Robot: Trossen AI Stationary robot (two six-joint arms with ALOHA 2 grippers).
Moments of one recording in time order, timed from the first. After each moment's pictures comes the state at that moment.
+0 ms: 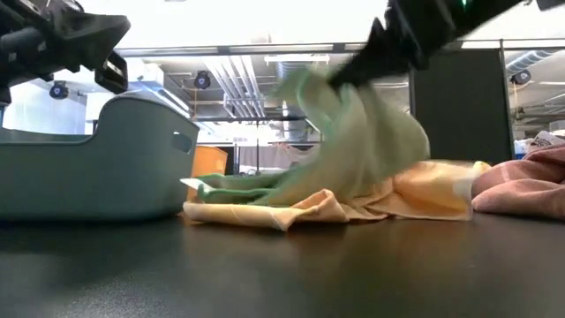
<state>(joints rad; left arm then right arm) -0.01 0.21 0.01 0.47 0.12 -0.20 0.42 1.54 0.82 0.19 0.70 0.10</state>
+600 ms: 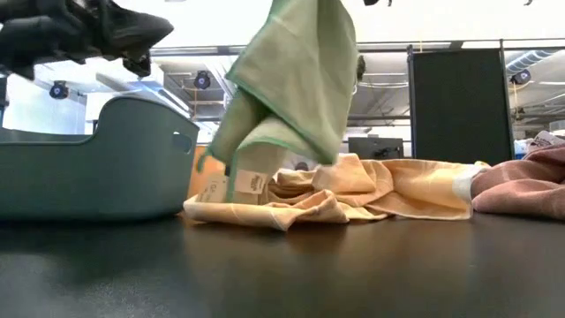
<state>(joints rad) -0.01 0.64 0.19 0.58 -0.01 0.04 0.23 1.39 0.84 0.71 0.49 -0.35</state>
